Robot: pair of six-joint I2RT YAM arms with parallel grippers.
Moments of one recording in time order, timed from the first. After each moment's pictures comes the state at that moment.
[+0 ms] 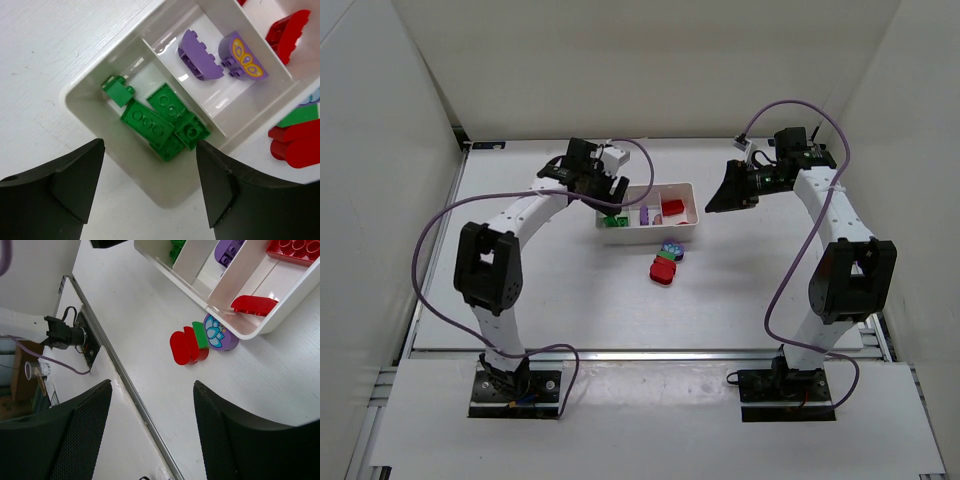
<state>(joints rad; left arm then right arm) -0.39 1.89 1.56 -0.52 0.23 0.20 0.08 1.72 1.56 -0.95 -1.03 -0.15</state>
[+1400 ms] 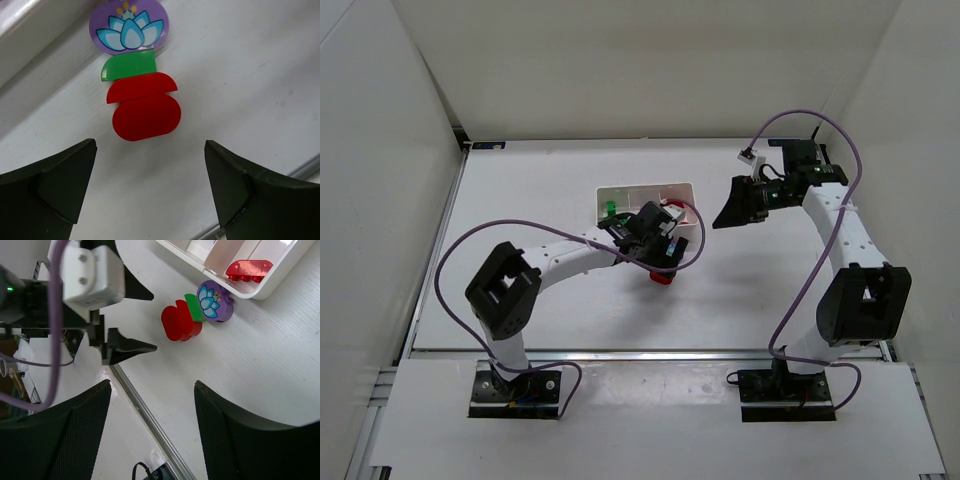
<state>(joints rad) -0.86 1.77 1.29 -0.44 0.00 -0.29 0.07 1.56 1.42 -0.99 -0.93 -0.21</state>
